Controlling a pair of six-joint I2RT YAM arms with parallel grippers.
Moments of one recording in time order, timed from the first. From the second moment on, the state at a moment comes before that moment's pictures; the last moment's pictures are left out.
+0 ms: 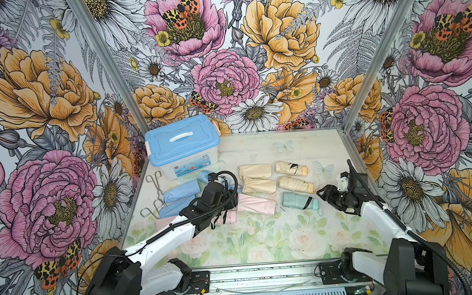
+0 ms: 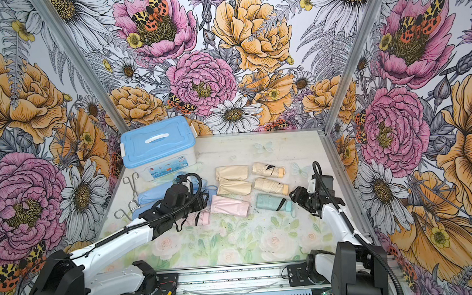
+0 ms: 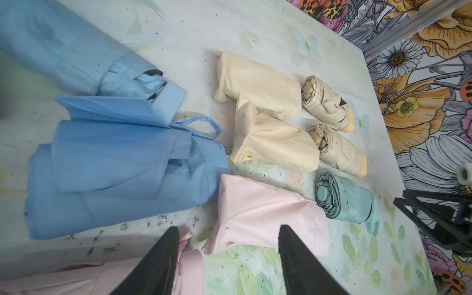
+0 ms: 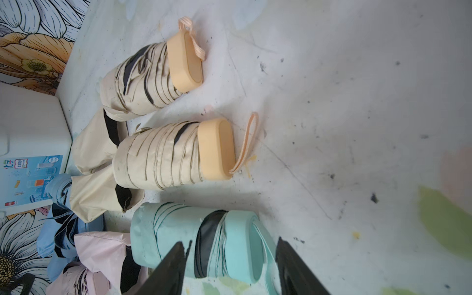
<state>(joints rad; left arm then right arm) -0.63 1.12 0.61 -0.19 -0.12 -0.71 -0.20 1.12 0.56 -0.41 -0.44 0.44</state>
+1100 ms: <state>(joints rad) -0.40 0.61 0.34 -0.02 -0.71 -0.31 -0.06 1.02 0.69 -0.24 0.02 0.24</state>
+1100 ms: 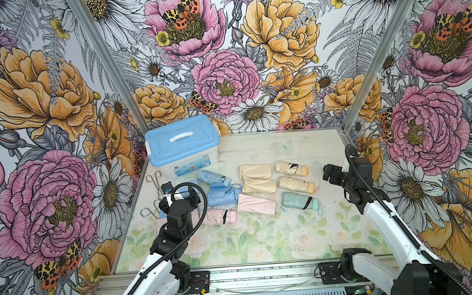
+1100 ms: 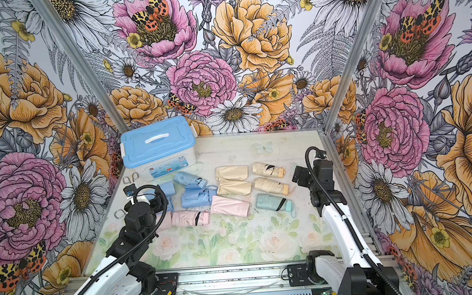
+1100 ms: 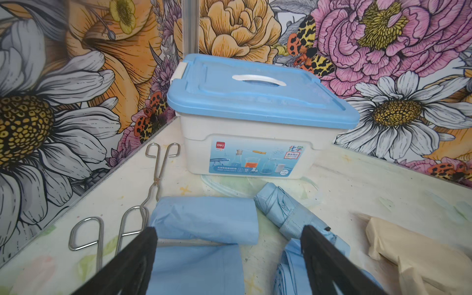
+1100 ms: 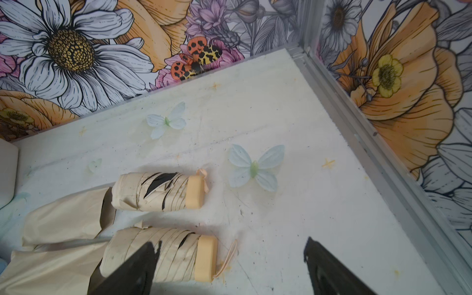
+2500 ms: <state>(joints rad) -0.06 1.60 0.16 1.29 -0.18 0.01 -0.03 1.53 0.38 0.85 0.13 0.04</state>
